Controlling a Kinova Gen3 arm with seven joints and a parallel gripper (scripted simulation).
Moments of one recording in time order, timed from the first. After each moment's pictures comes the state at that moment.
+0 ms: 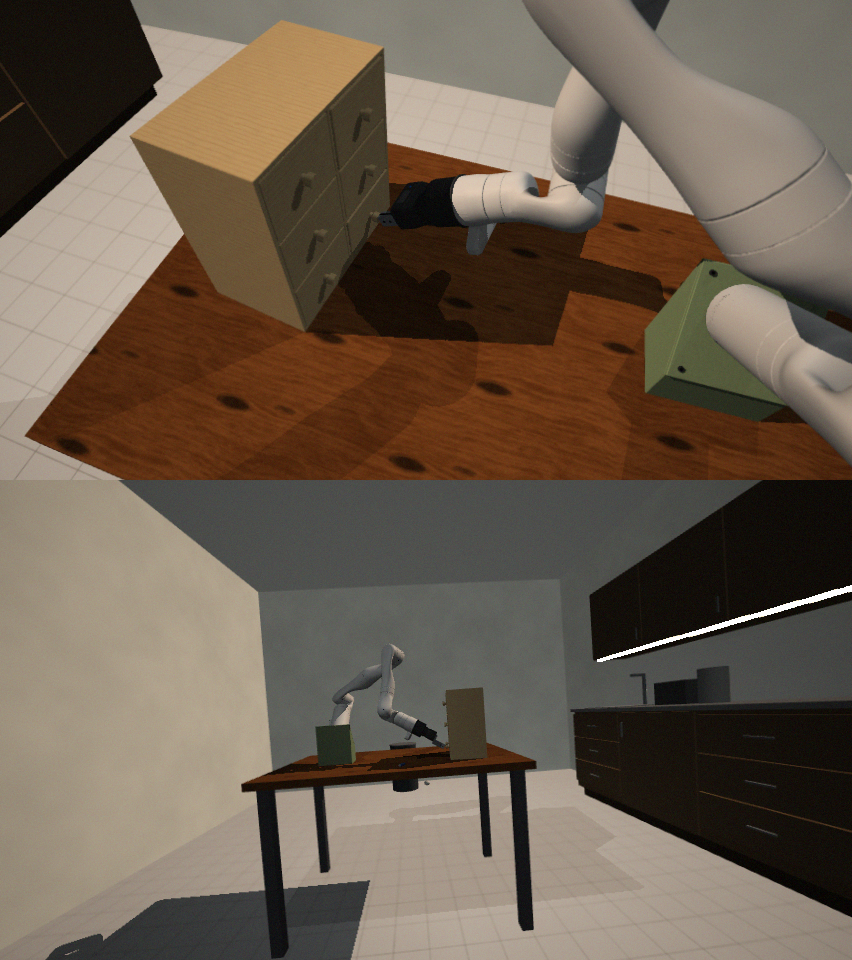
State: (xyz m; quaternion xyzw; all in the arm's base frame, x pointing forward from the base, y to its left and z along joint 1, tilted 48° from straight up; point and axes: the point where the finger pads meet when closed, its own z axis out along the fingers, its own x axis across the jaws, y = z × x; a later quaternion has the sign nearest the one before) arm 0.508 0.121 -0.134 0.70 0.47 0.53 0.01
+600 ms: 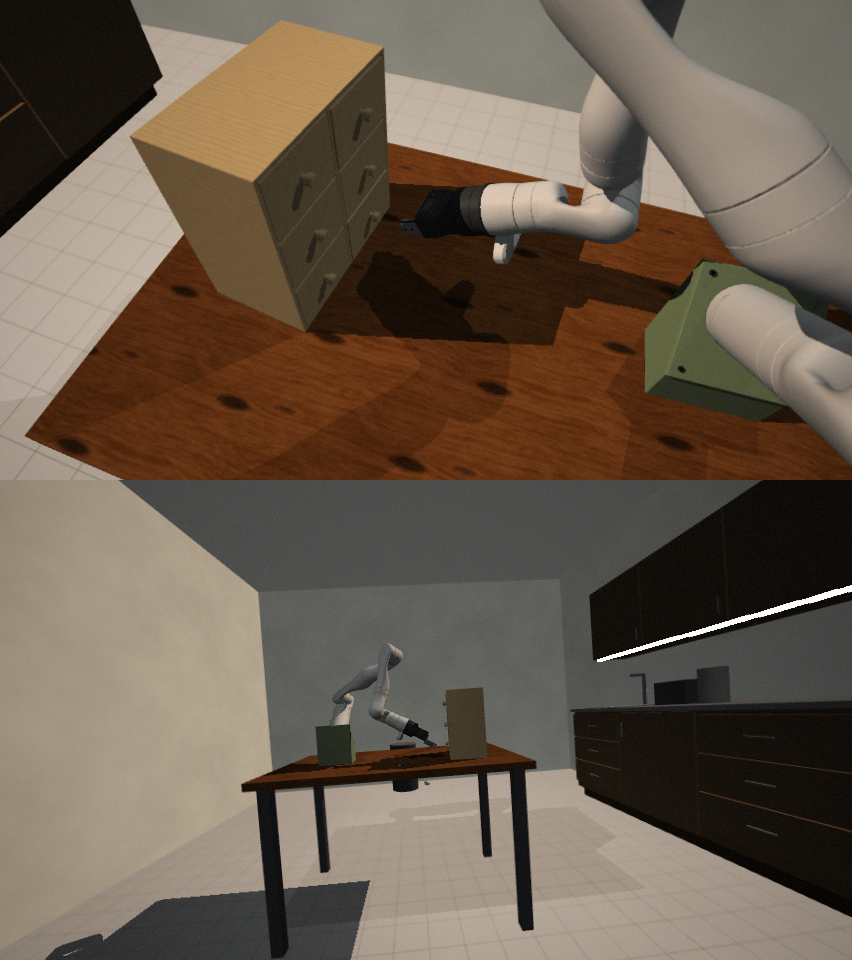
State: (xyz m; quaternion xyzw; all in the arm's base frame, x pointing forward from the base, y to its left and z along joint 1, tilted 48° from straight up) arm 0.467 0.115 -0.126 0.70 0.47 0.54 0.02
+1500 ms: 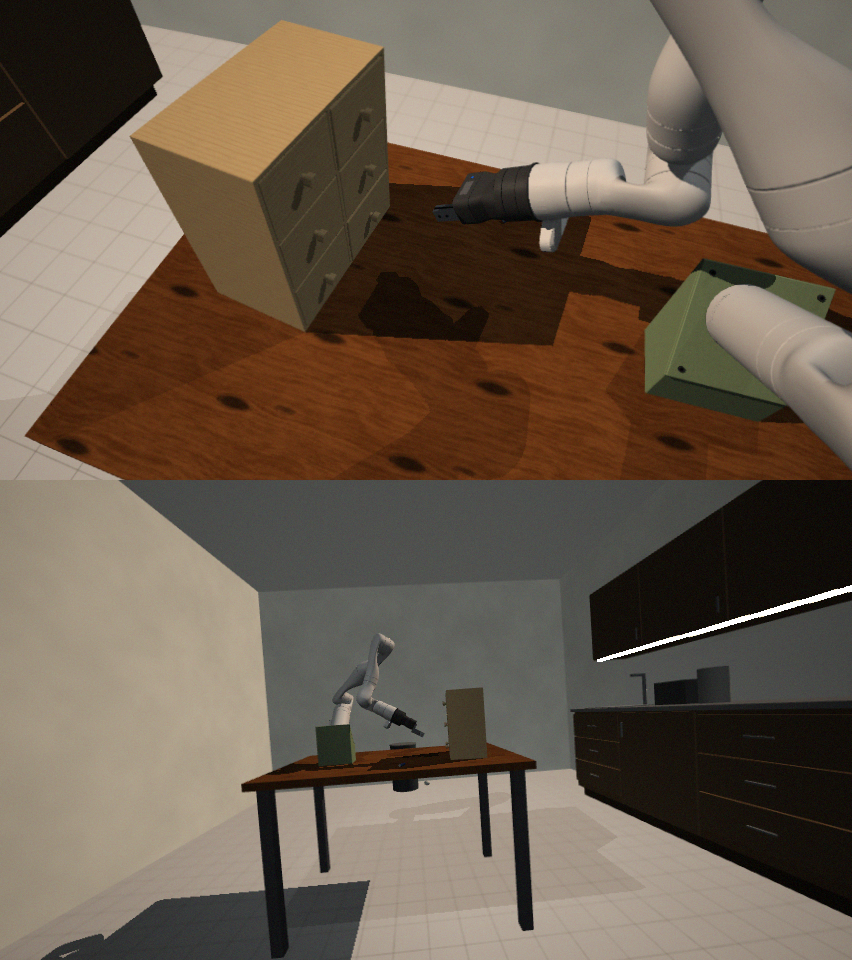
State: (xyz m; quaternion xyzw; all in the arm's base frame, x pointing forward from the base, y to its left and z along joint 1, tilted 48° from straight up) arm 0.421 0.062 -0.081 0.70 0.47 0.53 0.01
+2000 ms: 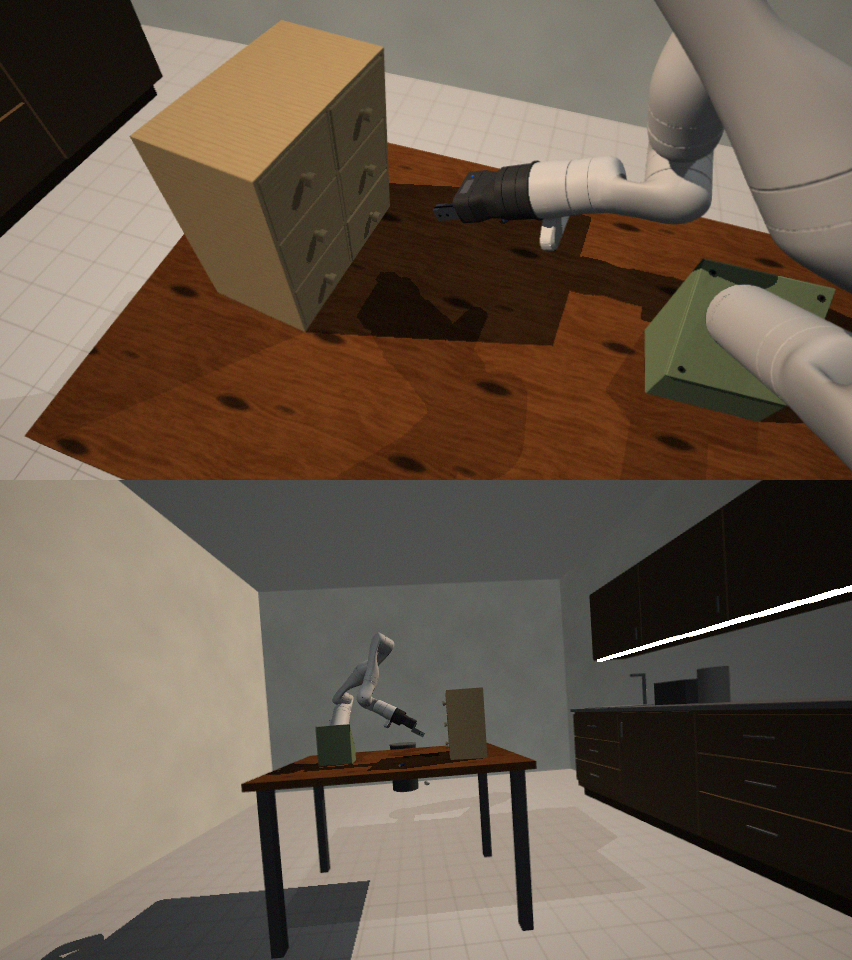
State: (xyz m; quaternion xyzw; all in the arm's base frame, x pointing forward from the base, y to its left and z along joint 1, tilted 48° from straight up) arm 0.421 0.060 -0.080 0.70 0.47 0.53 0.01
